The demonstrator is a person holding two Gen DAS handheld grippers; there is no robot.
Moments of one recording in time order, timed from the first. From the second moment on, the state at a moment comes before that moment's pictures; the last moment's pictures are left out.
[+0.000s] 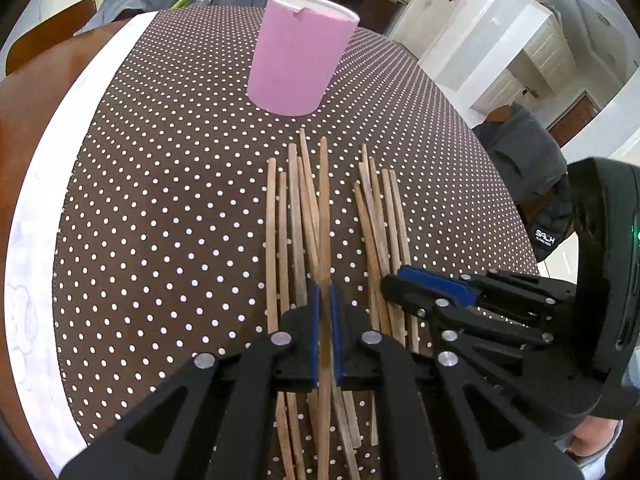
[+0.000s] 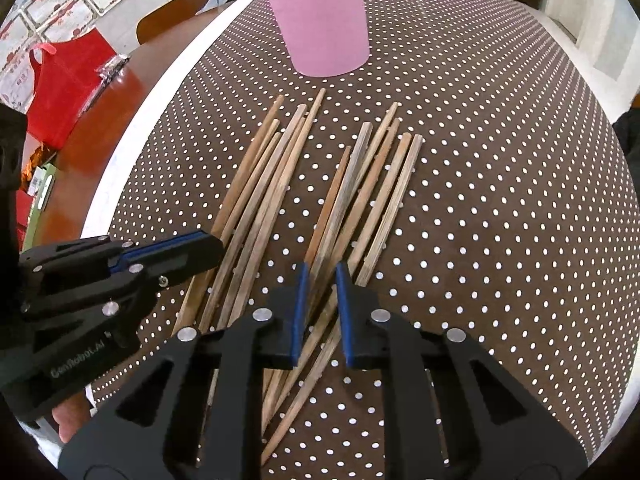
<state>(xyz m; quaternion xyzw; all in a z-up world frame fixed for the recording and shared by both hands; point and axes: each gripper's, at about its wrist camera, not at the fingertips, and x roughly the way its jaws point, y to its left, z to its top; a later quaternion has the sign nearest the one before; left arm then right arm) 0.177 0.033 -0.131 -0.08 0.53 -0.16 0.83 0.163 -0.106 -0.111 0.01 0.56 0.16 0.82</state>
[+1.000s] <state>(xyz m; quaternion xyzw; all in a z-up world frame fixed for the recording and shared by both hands) 0.179 0.028 -0.056 -0.10 0.40 -0.20 0.89 0.158 -0.144 -0.054 0.08 0.42 0.22 0.88</state>
